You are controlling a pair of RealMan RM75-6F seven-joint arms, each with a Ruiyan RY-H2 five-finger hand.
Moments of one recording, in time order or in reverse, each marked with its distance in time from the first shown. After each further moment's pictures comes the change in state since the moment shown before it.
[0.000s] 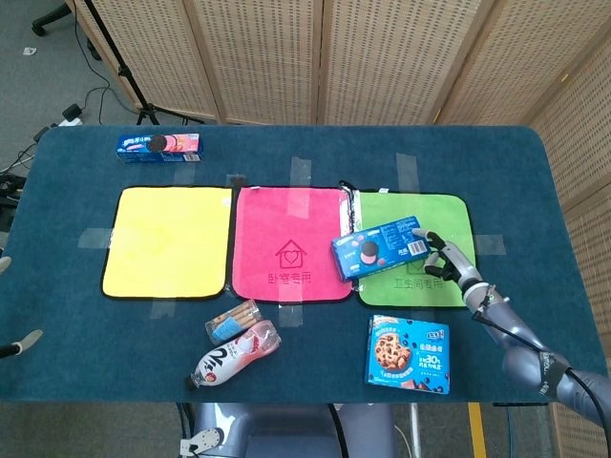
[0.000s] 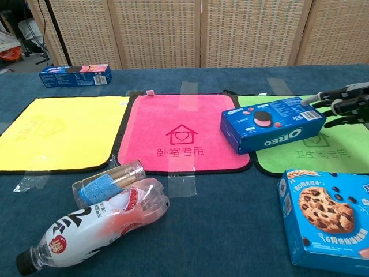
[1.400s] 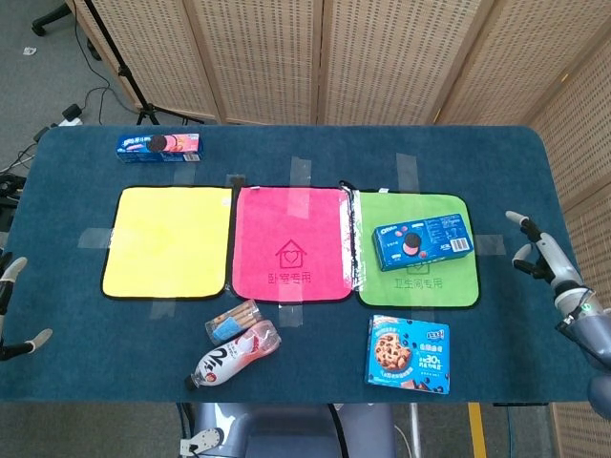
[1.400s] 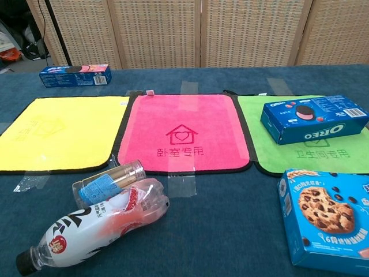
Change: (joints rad) left arm -0.014 -0.052 -0.009 -0.019 -0.014 -0.006 0.169; right arm -0.167 0.194 -0.024 0.122 -0.332 0.109 0.254
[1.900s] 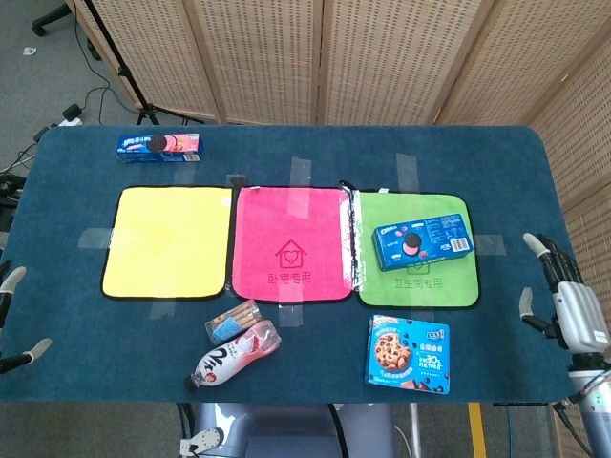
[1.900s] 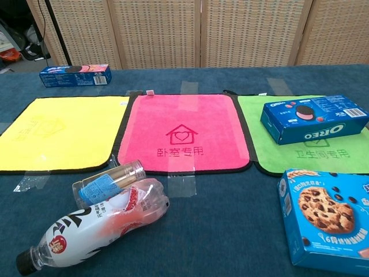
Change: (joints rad) left arm 0.042 -0.011 0.034 0.006 0.083 0.083 0.006; right arm -0.328 0.039 -0.086 -0.363 -0.266 0.747 -0.465
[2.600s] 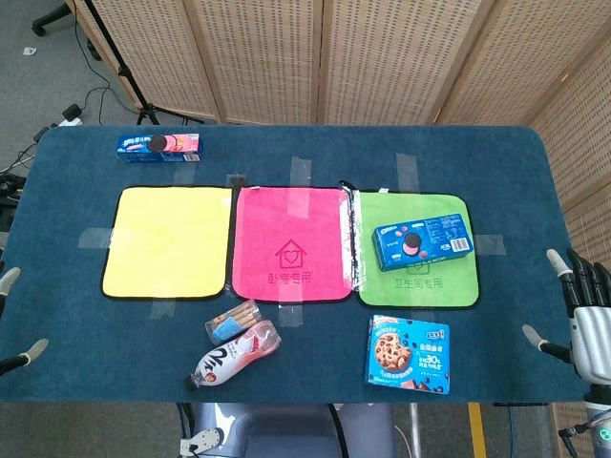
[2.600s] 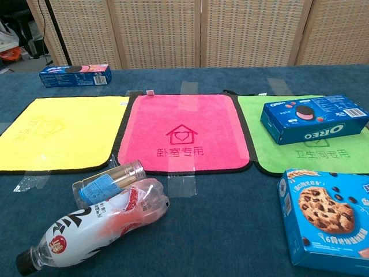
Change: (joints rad) left arm 0.014 -0.002 0.005 0.006 0.019 0.037 -0.011; right arm -0.118 -0.013 -0.051 -0.065 -0.086 0.261 -0.435
